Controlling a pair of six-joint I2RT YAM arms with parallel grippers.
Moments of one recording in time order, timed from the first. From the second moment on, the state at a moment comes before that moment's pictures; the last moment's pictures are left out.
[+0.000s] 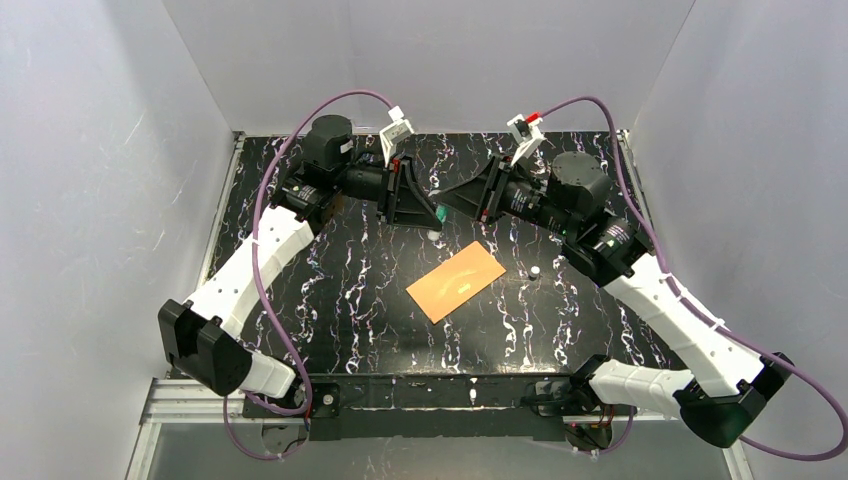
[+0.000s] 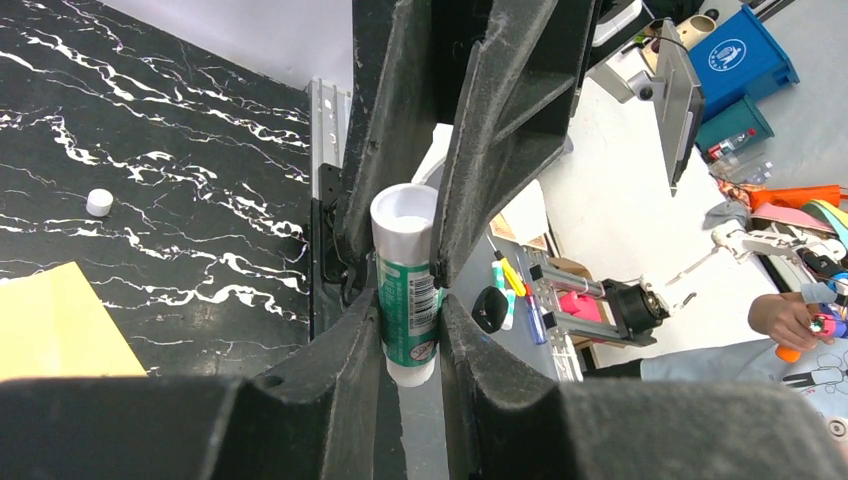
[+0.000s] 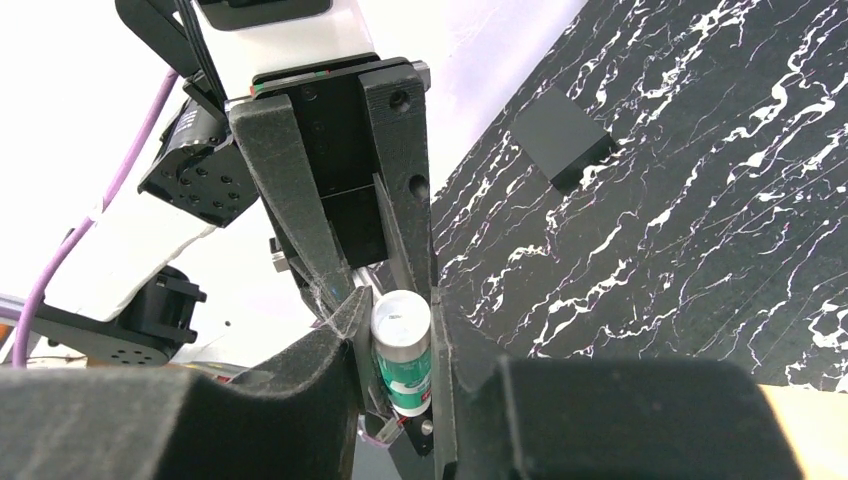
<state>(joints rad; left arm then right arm) -0.50 1.41 1.41 -0.21 1.29 -0.45 0.74 1.10 1.29 -0.24 -0.33 0.71</state>
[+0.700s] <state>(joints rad) -0.49 1.42 1.43 -0.40 1.12 -0.34 0.74 1.14 1.23 -0.18 -0.26 0.75</state>
